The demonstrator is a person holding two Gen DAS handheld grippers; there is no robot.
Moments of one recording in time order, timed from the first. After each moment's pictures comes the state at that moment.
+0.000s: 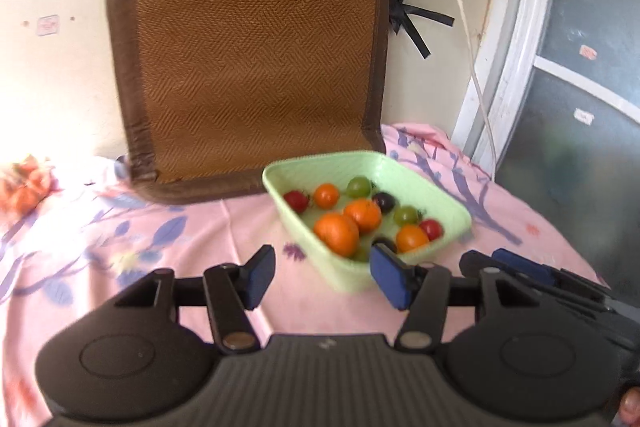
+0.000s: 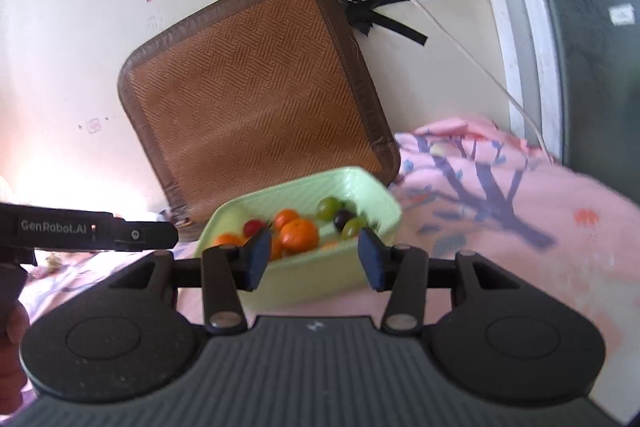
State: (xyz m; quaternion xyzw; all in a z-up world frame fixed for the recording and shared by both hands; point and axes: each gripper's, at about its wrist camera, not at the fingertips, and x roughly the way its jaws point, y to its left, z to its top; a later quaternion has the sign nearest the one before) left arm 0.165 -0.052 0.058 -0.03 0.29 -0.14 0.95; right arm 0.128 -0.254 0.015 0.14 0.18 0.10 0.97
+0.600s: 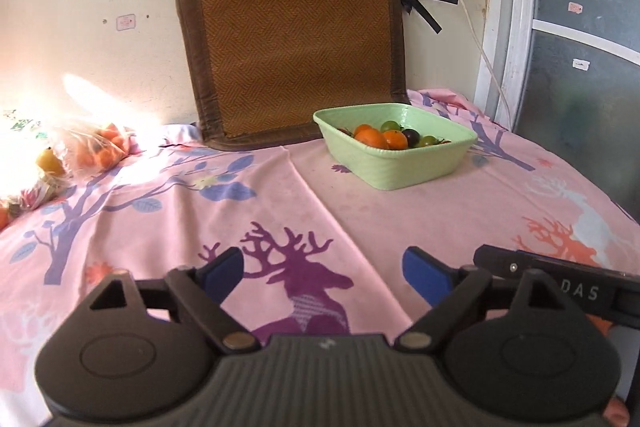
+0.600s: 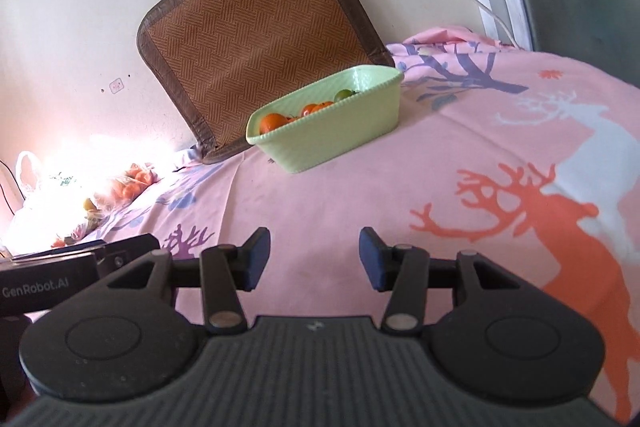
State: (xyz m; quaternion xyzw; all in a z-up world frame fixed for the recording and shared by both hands) left arm 0.056 -0.031 0.036 0.01 0.28 -0.08 0.96; right arm 0.056 -0.229 -0.012 0.19 0.25 0.09 0.94
